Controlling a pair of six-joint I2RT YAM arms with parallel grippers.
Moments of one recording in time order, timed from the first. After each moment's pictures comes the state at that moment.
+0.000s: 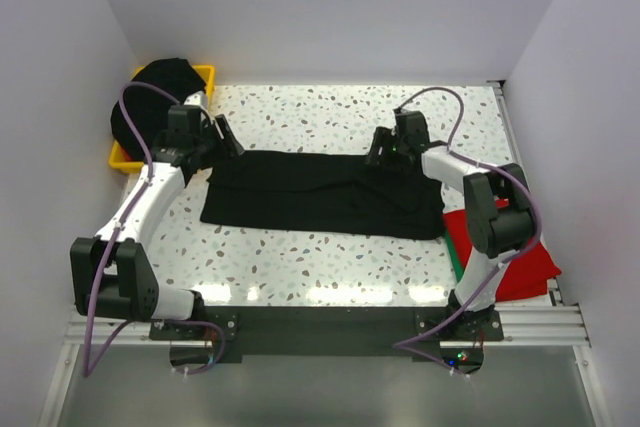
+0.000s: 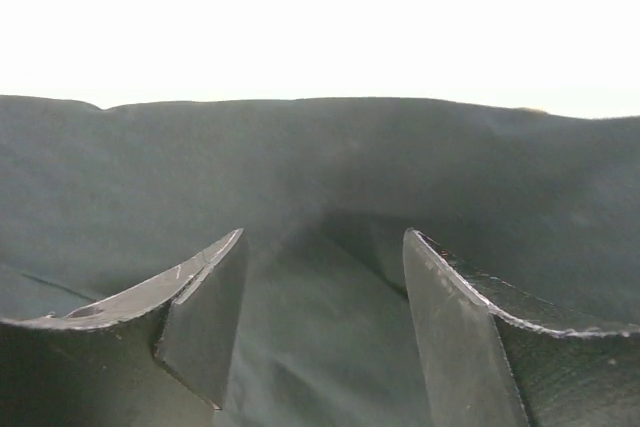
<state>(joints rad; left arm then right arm) -0.08 1.38 1.06 -0.39 0.10 -0.47 0.28 1.81 1.12 -0.14 -0.10 0.50</state>
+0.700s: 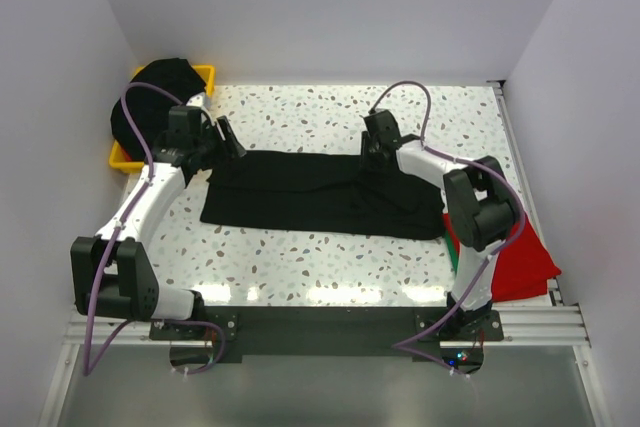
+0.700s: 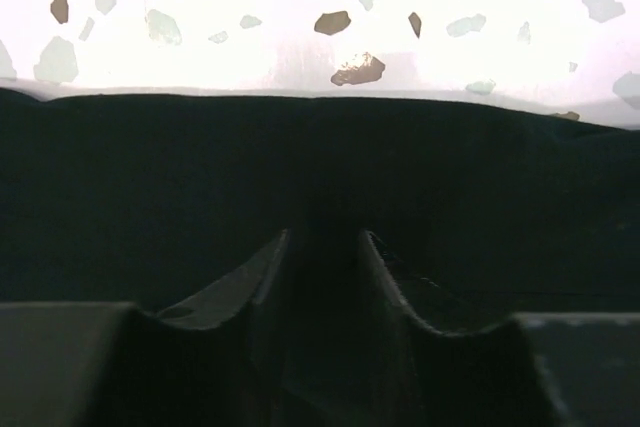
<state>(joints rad) -0.08 1.38 1.05 -0.38 0.14 -0.45 0.43 1.93 1.29 -0.27 0.15 0.42</state>
